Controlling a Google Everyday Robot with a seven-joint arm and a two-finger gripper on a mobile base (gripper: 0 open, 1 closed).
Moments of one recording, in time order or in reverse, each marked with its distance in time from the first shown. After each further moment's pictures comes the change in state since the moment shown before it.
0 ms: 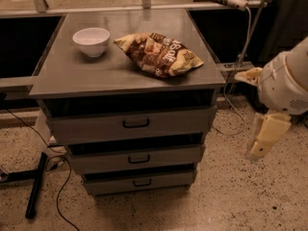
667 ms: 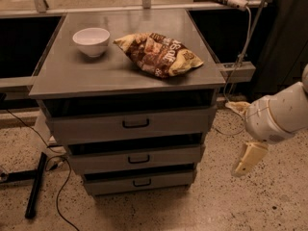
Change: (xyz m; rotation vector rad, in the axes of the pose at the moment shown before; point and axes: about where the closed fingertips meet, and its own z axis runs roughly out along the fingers) arm 0.039 0.010 0.101 -0.006 -0.126 0.033
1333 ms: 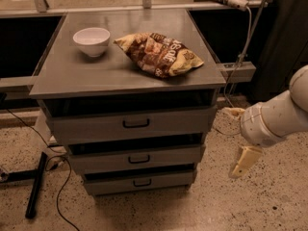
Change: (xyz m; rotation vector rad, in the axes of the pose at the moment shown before) arm 0.018 -0.003 0.028 -0.013 0.011 -0.020
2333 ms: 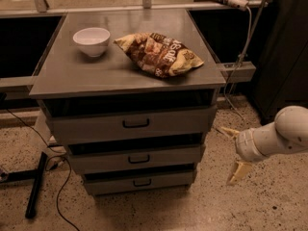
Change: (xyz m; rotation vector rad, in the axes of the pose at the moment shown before) arm 0.086 -0.011 0.124 -0.003 -0.102 -0.089
